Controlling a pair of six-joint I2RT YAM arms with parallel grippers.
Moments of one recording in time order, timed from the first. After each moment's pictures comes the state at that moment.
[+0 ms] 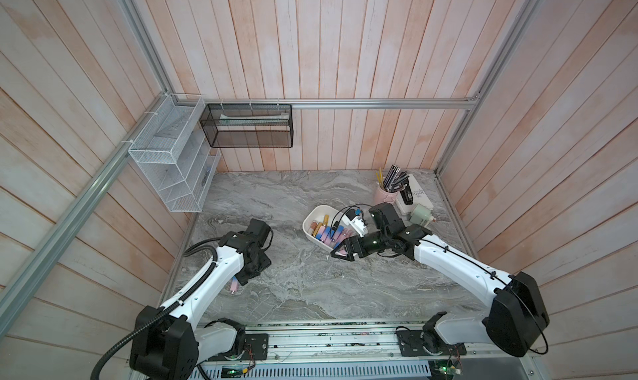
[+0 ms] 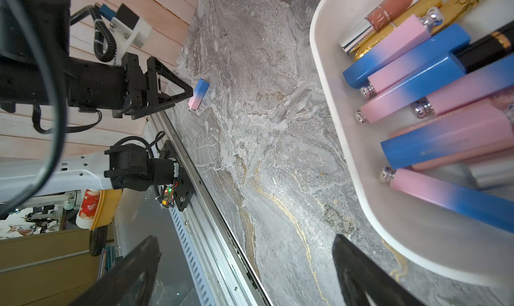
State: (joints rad) left arm -0.31 1.20 0.86 -1.12 -0.16 -1.01; right arm 0.62 1.37 0.98 -0.47 -0.69 0.34
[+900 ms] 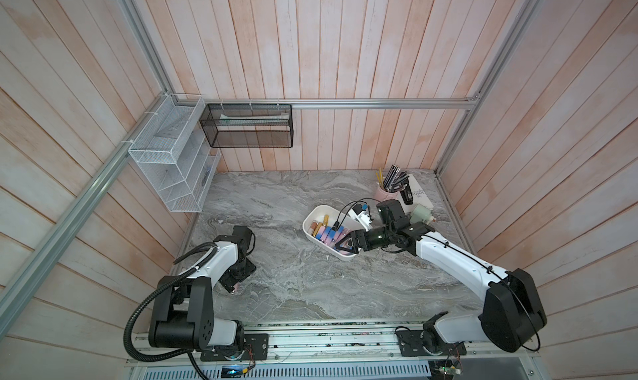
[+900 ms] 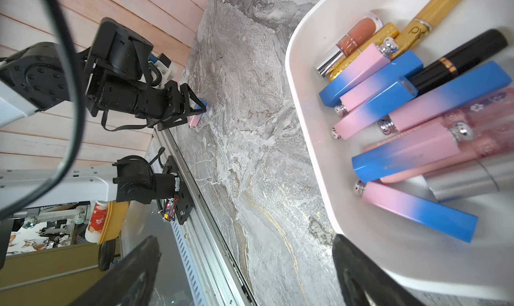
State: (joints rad) left arm -0.05 1.43 0.75 -0.93 -0.20 -0.89; right arm 0.51 1.39 0.96 -0.42 -0.76 0.33
